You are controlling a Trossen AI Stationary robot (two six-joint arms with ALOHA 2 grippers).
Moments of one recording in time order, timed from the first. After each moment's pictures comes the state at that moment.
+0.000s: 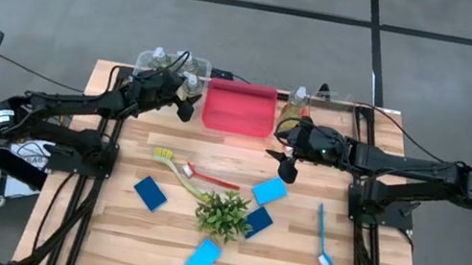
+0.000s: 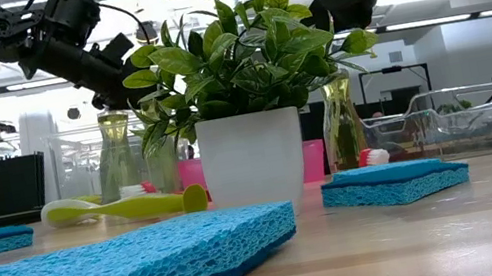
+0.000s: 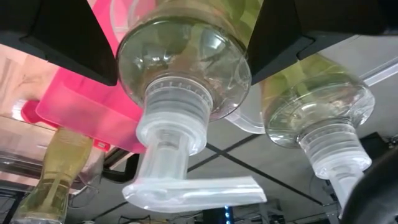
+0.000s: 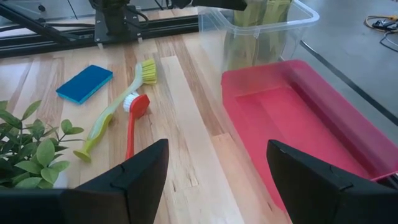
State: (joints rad) left arm 0.56 1.12 0.53 0.26 -0.19 0.02; right arm -0.16 0.96 0.74 -0.16 0.13 0.08
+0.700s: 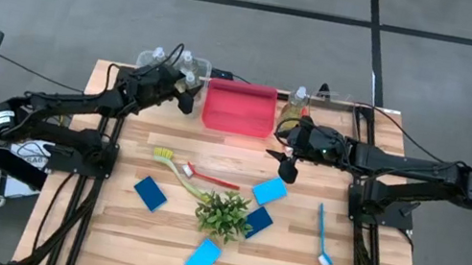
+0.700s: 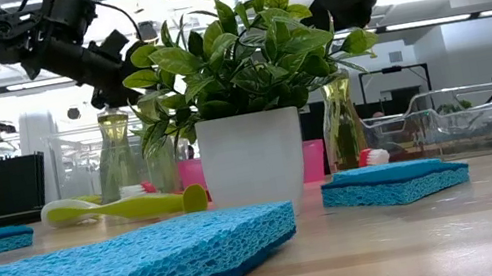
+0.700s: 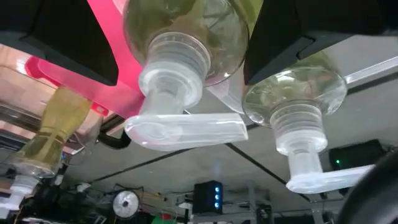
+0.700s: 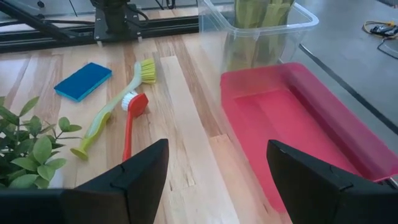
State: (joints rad) left arm 0.60 1.12 0.53 0.34 -0.19 -0.09; right arm -0.16 0.96 0.74 -0.16 0.13 0.05
